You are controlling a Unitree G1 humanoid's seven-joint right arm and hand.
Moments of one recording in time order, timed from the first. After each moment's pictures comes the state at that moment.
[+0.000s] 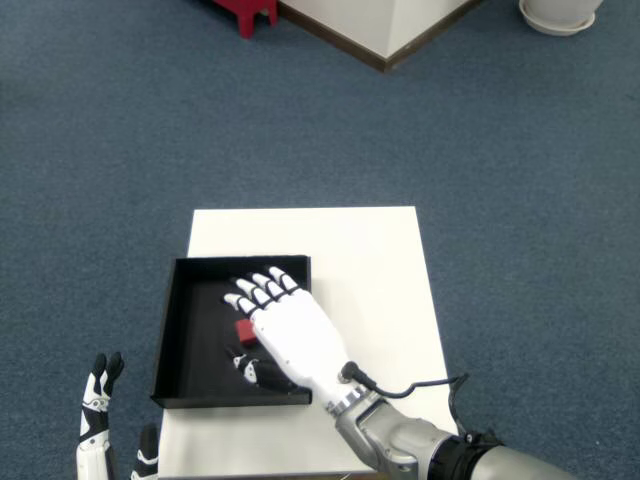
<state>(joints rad) -0.66 -0.16 1.48 0.73 -0.36 0.02 -0.88</state>
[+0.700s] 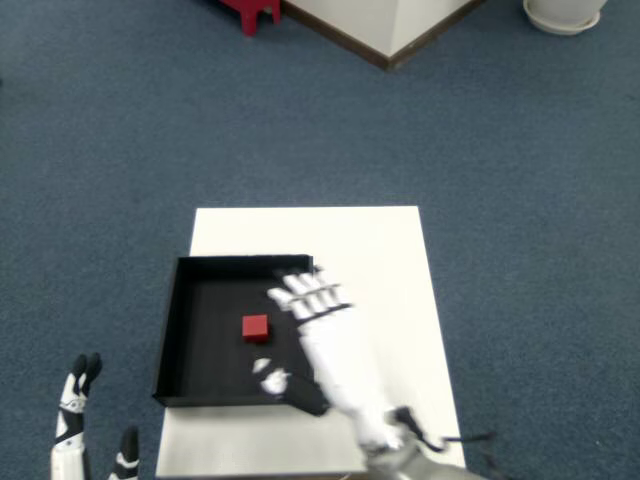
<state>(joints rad) -0.47 -0.36 1.40 0.49 -0.31 -0.10 -1.23</state>
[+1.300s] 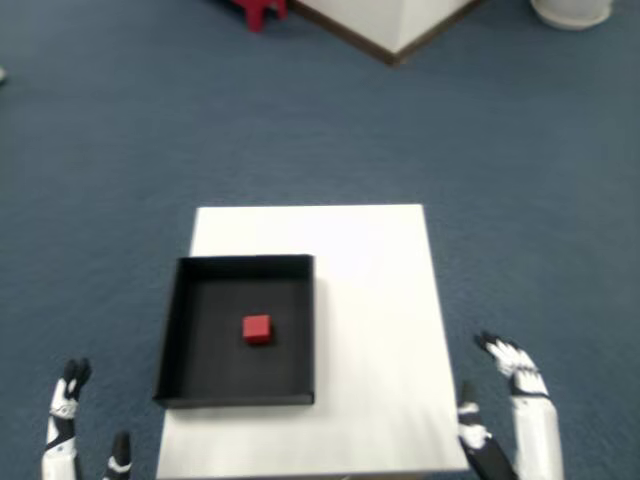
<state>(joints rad) -0.09 -0.74 1.32 0.49 -0.18 -0.70 -1.60</state>
